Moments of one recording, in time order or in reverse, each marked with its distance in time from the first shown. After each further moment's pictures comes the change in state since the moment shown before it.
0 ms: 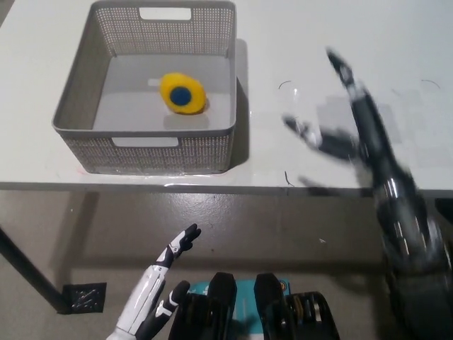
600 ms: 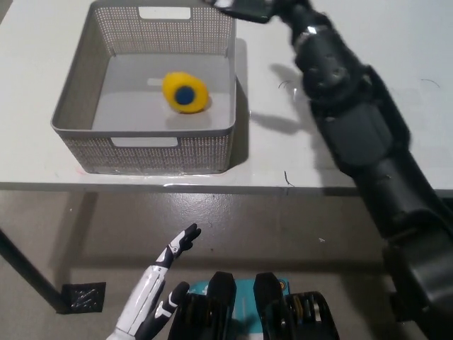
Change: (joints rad) left_arm 0.001 0.000 -0.001 -0.003 -0.001 -0.008 0.000; right_arm -0.724 0.034 0.019 0.606 -0.041 0.000 -0.011
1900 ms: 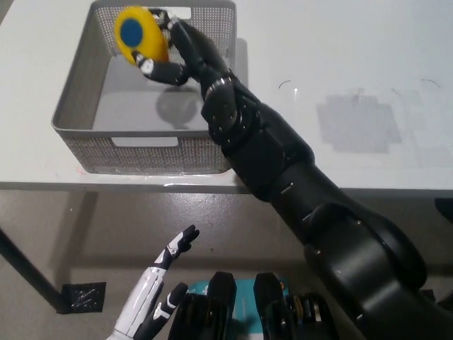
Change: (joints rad) left_arm 0.007 0.000 0.002 -0.006 -0.003 0.001 0.001; right_arm -0.208 0.253 0.122 0.685 -0.054 -0.140 -0.191
